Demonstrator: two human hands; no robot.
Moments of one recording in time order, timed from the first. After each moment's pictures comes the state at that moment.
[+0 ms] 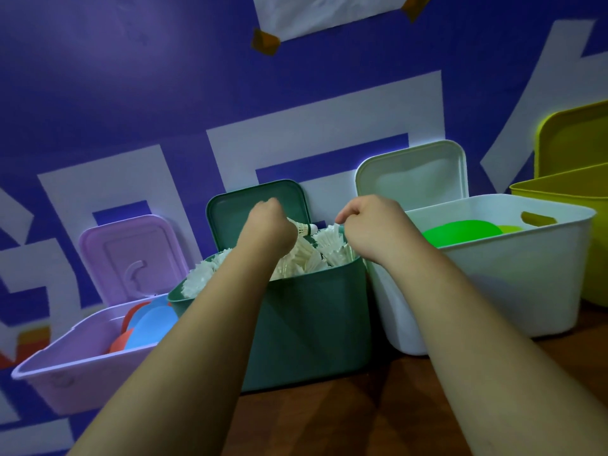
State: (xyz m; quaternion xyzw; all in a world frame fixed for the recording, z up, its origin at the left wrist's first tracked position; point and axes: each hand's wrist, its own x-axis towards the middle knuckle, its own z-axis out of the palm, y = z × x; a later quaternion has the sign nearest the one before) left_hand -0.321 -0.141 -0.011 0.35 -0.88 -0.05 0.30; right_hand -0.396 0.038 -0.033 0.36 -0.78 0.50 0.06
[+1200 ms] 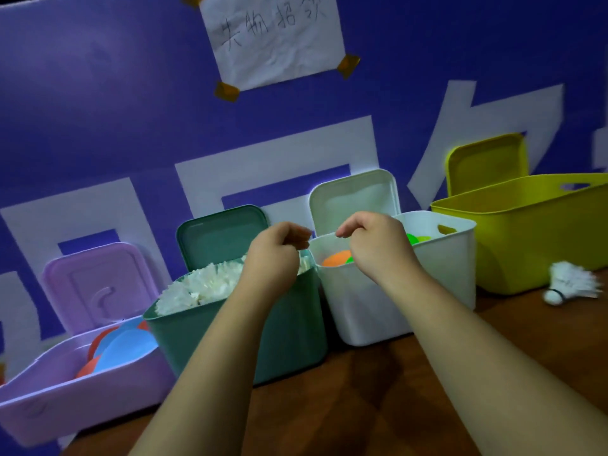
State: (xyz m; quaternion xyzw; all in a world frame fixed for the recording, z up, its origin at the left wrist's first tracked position) left_hand -0.291 -0.023 -0.030 0.15 -0.84 -0.35 0.38; right_hand -0.394 0.125 -0.047 0.28 -0.73 0.60 0.13
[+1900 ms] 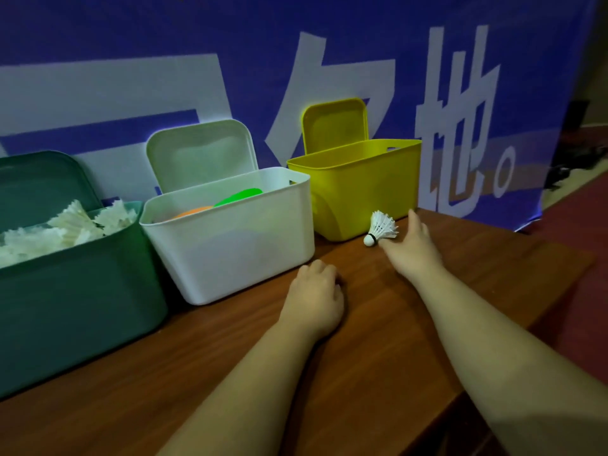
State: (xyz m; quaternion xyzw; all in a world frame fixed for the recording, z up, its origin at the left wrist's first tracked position) left_hand -0.427 0.202 -0.224 -0.02 -0.98 -0.14 0.14; right_hand -0.541 0.396 -0.211 0.03 -0.88 0.46 0.10
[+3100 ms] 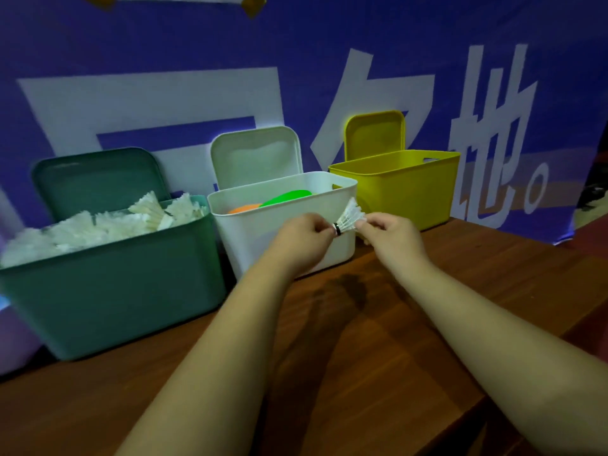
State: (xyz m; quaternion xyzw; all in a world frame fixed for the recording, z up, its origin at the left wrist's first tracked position) left_hand -0.363 0.130 -0.102 0.05 -0.94 -0.30 0.19; right_hand -0.462 0.292 -0.157 0.19 -0.78 0.57 0.17
